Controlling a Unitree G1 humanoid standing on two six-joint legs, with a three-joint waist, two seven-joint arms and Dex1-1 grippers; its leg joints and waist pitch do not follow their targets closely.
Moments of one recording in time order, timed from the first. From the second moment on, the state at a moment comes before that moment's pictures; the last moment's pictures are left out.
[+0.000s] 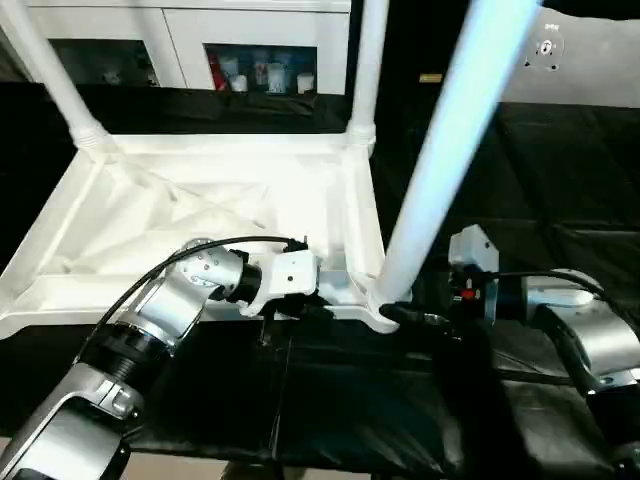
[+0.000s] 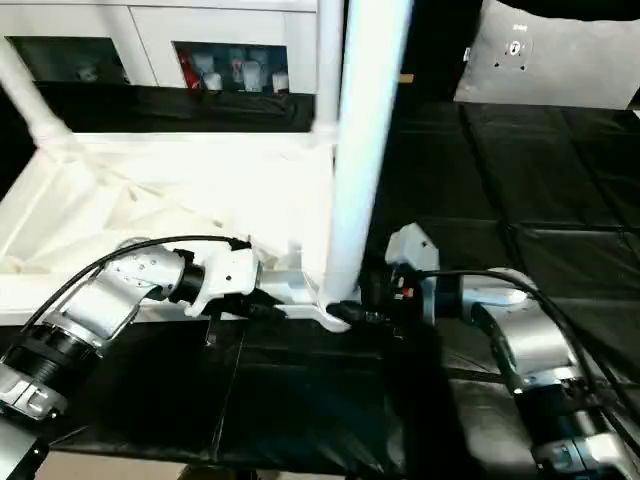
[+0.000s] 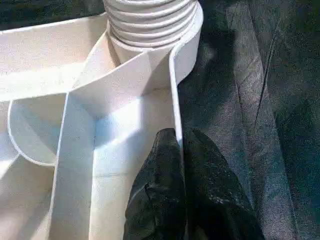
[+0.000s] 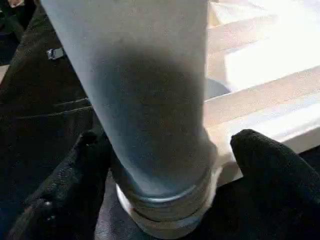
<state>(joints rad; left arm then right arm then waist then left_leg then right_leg) -0.60 0.45 -0.45 0.41 0.03 -0.01 -1.24 -0.38 -0.55 0.17 0.23 0.29 0.19 1.18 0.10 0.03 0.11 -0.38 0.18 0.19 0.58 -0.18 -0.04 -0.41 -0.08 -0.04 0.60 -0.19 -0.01</state>
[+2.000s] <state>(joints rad) -0.61 0.20 -0.35 0.40 0.13 0.30 -0.76 -0.26 -0.36 -0.04 0.26 0.24 0.18 0.69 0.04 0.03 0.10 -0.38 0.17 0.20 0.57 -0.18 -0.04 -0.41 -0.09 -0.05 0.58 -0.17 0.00</state>
